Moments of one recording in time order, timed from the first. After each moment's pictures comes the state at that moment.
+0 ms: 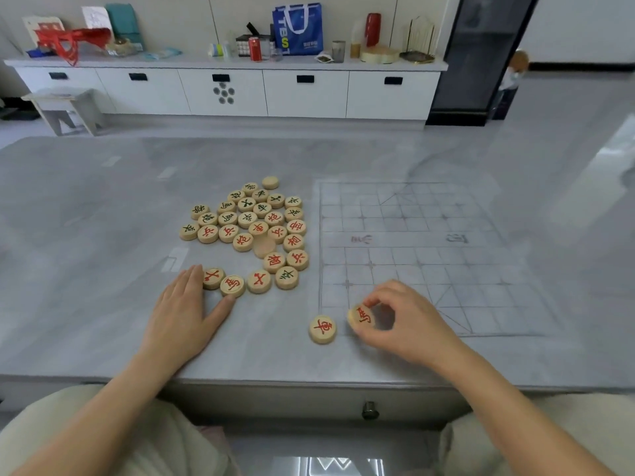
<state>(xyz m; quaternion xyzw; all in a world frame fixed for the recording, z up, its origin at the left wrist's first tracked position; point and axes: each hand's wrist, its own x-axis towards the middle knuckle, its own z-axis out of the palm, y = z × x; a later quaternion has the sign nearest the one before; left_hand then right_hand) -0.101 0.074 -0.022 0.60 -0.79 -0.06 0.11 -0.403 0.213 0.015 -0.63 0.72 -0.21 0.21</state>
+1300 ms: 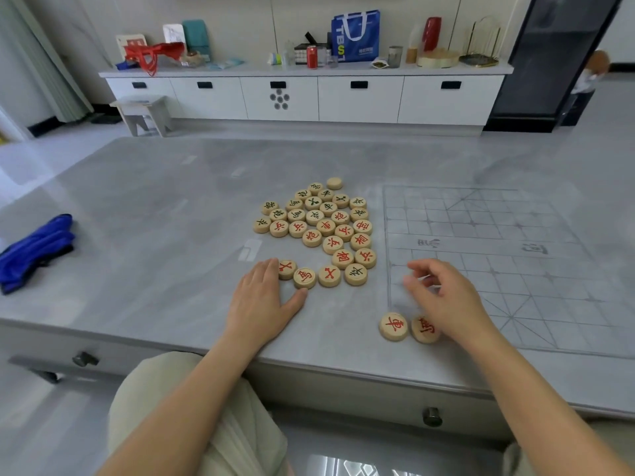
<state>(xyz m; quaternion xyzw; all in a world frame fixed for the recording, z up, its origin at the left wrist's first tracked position) -0.102 0.077 -0.022 0.58 -0.80 -0.06 0.16 -0.366 0.171 0.008 -0.54 0.72 -0.38 0.21</state>
